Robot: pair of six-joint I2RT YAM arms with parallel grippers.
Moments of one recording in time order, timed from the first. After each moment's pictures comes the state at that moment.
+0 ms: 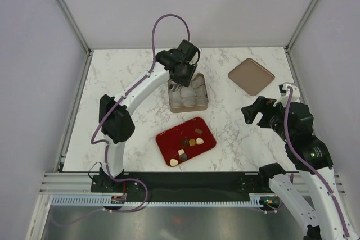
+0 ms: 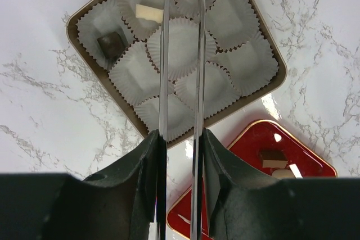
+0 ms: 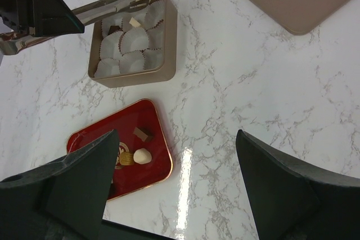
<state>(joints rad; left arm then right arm) -0.68 2.02 2.03 -1.00 -0.15 -0.15 0.26 0.57 0.92 -0.75 -0.02 0.42</state>
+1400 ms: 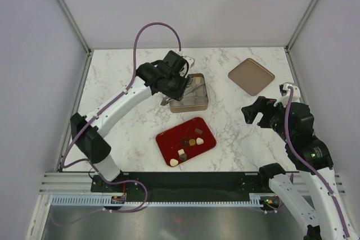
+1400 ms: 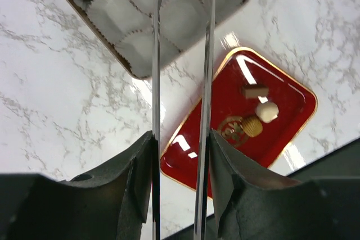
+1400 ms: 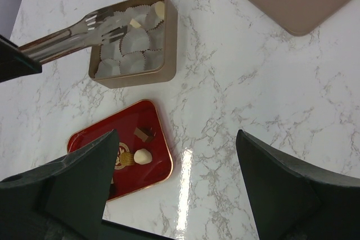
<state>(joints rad) -0.72 1.73 1.75 -1.00 -0.09 -0.15 0.26 0.57 0.92 -0.75 -0.02 0.42</state>
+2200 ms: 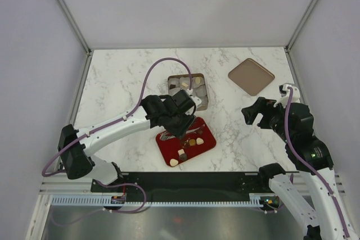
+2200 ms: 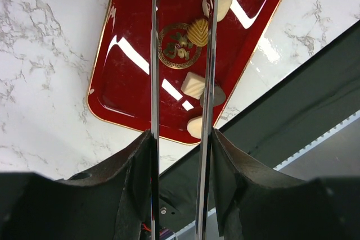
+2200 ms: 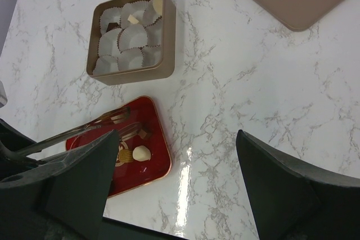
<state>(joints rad) -1.01 1.47 1.34 -0.99 -0.06 -0.27 0.26 0.57 0.92 -0.76 -0.02 0.42</state>
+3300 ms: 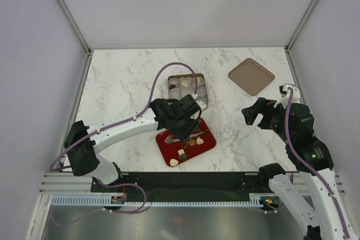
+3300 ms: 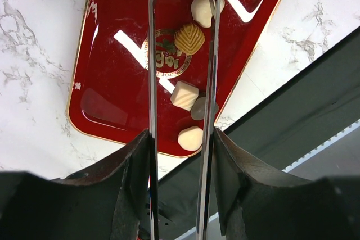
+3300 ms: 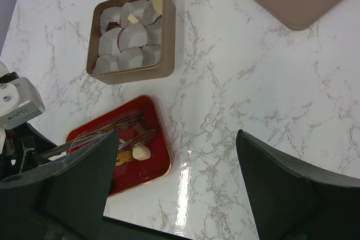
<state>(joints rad) -1.04 1.52 1.30 -0.92 -0.05 -0.30 0.26 0.56 0.92 -0.77 -0.02 0.42</state>
